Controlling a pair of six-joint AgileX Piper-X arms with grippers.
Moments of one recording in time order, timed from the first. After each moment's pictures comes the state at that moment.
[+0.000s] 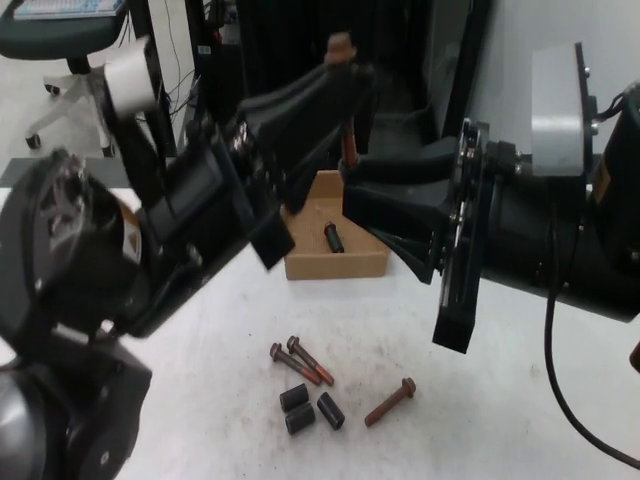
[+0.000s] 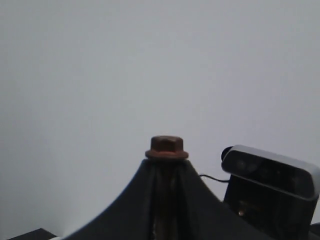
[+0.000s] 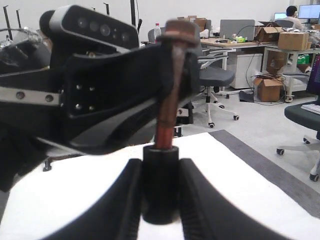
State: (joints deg) left arm -34.8 76.3 -25.3 -74.3 29.3 -34.3; right arm 33.5 63.8 -34.4 -26.3 -35.0 1.8
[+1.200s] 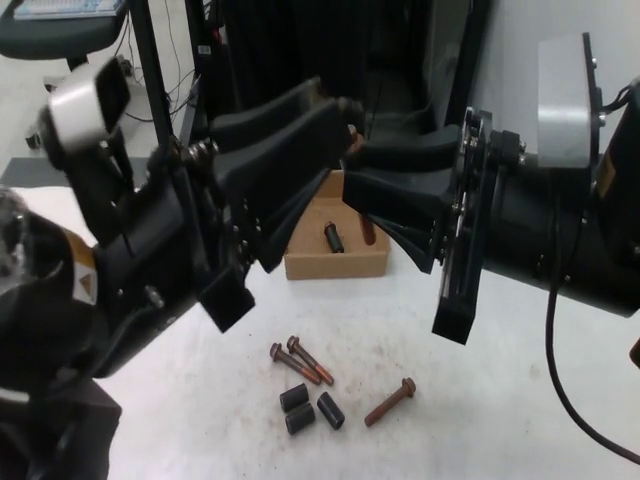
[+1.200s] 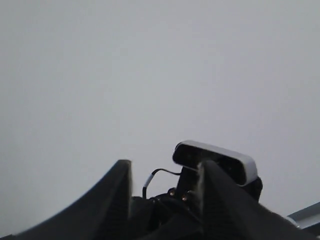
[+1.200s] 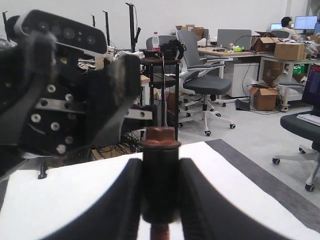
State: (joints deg) left arm -34.8 70.1 -23.8 -71.6 32.6 -37.0; right arm 33.7 63.9 -34.5 -27.8 -34.7 2.0
